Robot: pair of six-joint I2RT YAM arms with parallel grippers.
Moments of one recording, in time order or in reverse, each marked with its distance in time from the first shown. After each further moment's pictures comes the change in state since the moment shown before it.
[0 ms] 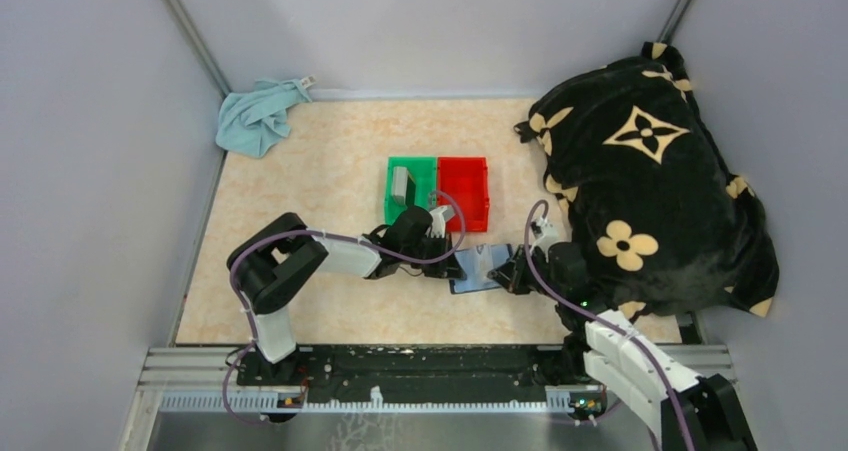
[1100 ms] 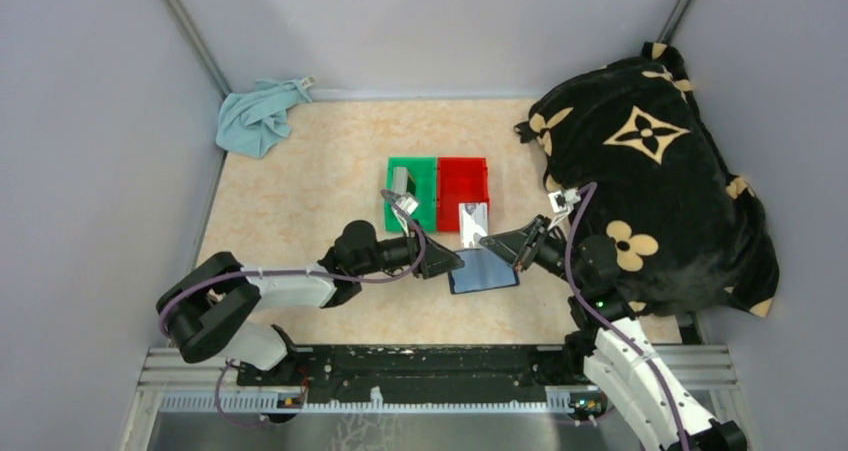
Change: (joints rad) left arm -0.001 -0.397 -0.320 0.532 0.052 -0.038; right arm -0.082 -0.194 0.141 0.188 -0.254 0.232
